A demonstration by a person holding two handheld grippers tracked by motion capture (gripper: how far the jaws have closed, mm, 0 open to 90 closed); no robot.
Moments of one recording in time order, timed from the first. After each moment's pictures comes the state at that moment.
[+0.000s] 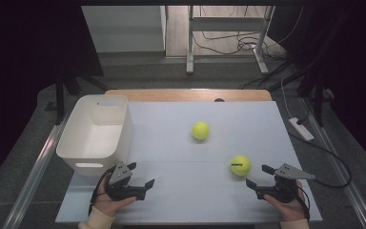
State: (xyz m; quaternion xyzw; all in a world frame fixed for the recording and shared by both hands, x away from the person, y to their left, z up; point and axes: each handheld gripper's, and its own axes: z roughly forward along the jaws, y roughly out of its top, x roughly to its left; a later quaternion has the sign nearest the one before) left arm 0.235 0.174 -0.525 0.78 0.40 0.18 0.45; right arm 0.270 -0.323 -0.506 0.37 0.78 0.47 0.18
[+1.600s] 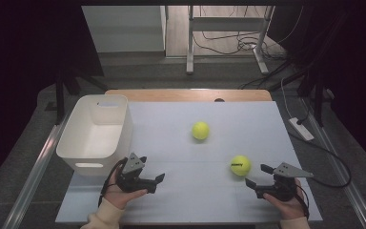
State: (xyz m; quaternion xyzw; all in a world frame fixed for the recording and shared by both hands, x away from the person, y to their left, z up) left arm 0.256 0.142 -0.504 0.80 0.39 0.16 0.43; right arm 0.275 -0.324 -0.510 0.37 0.78 0.47 0.17
